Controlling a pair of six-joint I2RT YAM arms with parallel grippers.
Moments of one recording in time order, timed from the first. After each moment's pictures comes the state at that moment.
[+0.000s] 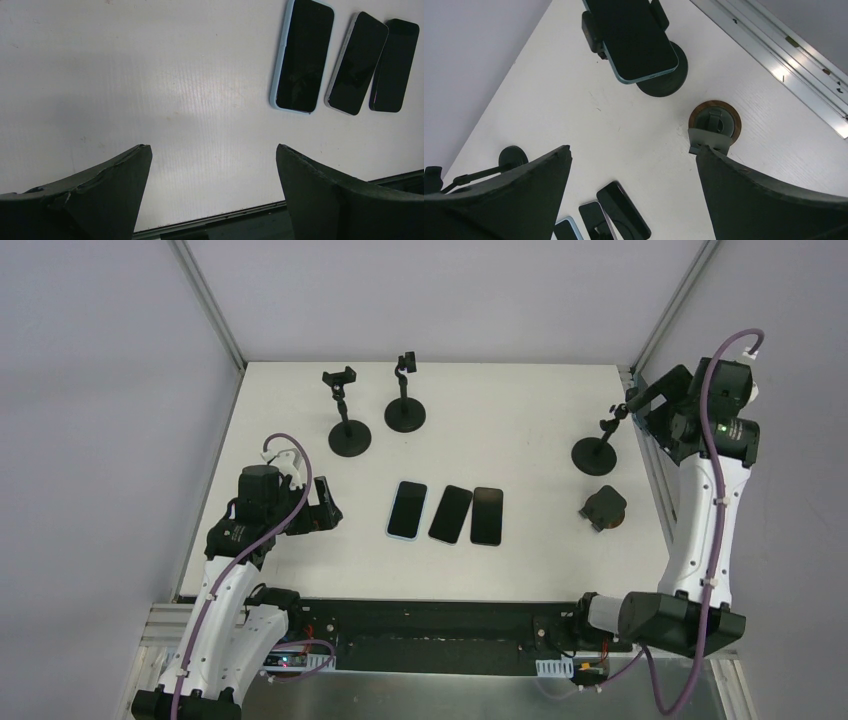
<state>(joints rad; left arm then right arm) -0.11 0.69 0.69 -0.76 0.18 -0.29 -0.21 1.23 1.58 -1.03 0.15 0.62</state>
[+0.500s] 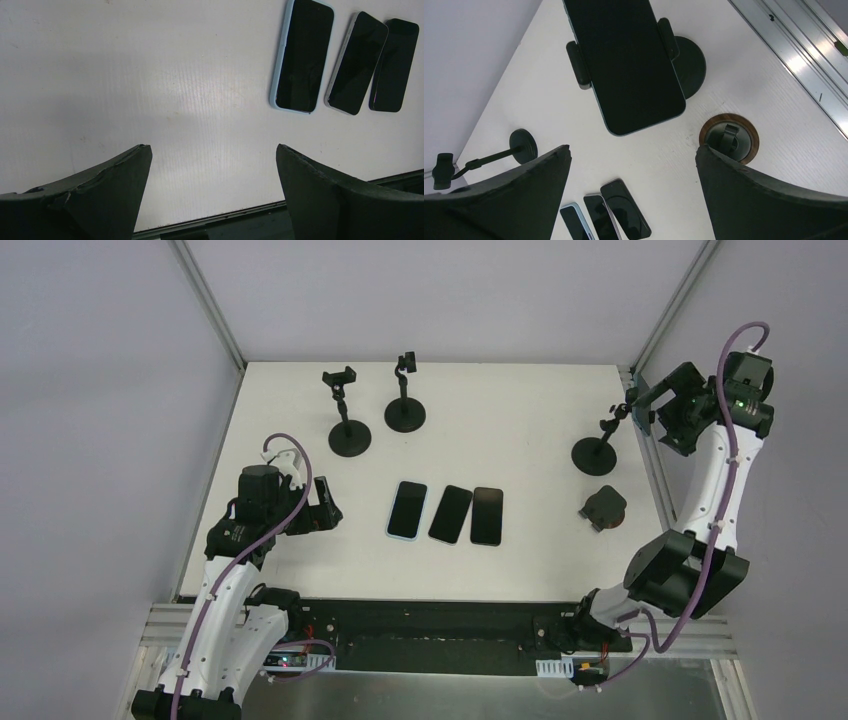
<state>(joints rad) -0.11 0.69 0.69 -0.76 0.18 -0.29 -0.43 1.46 1.62 -0.97 -0.20 0.50</state>
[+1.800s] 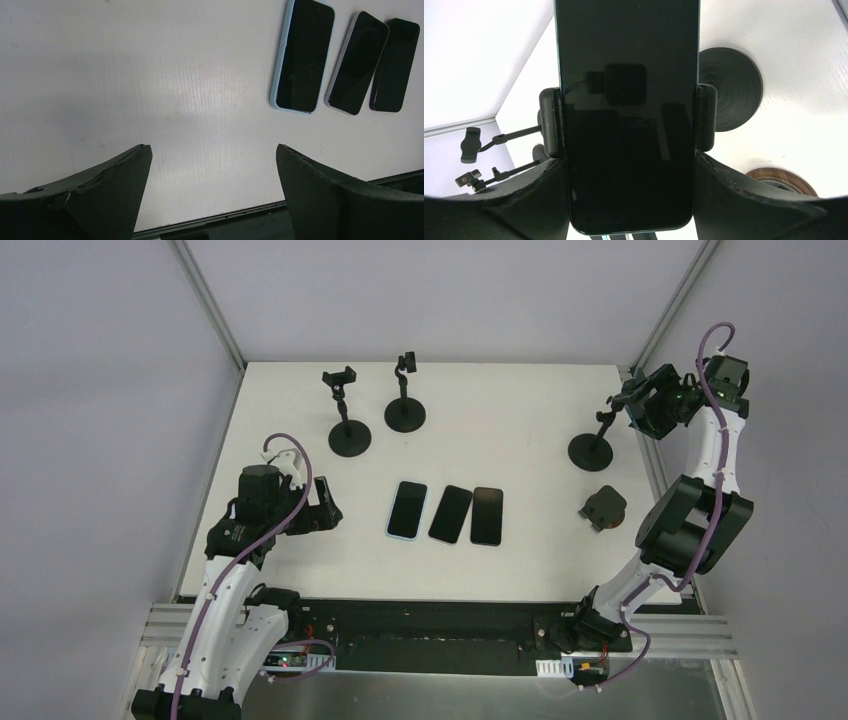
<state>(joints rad) -0.11 0.69 0.69 -0.76 0.18 -0.29 -0.44 1.75 1.62 -0.73 -0.51 0.47</state>
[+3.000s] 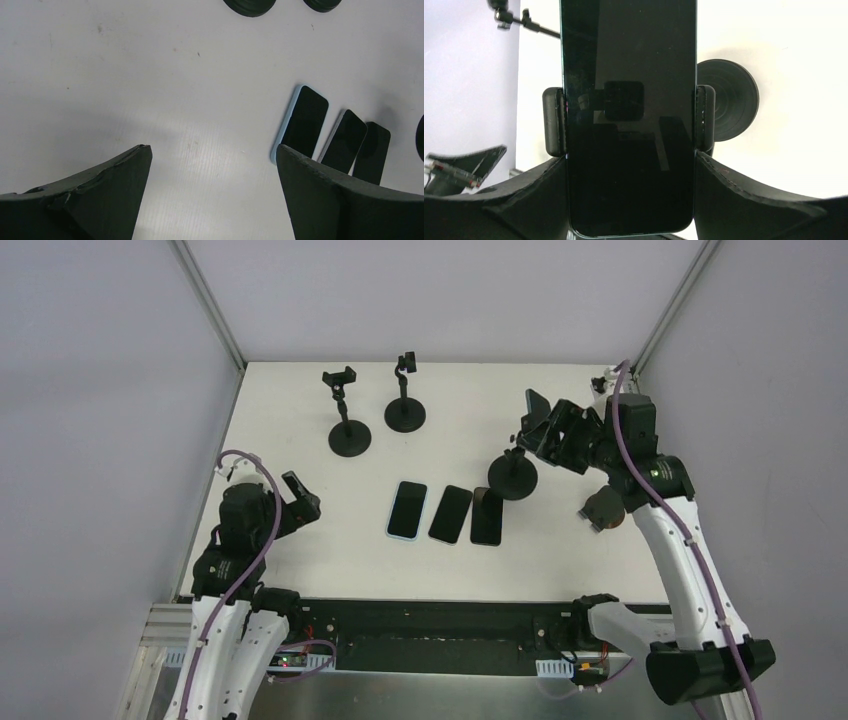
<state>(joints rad) -0.11 0.47 0.68 -0.76 -0.11 -0.49 0.19 1.08 1.24 -0.74 -0.29 0.56</state>
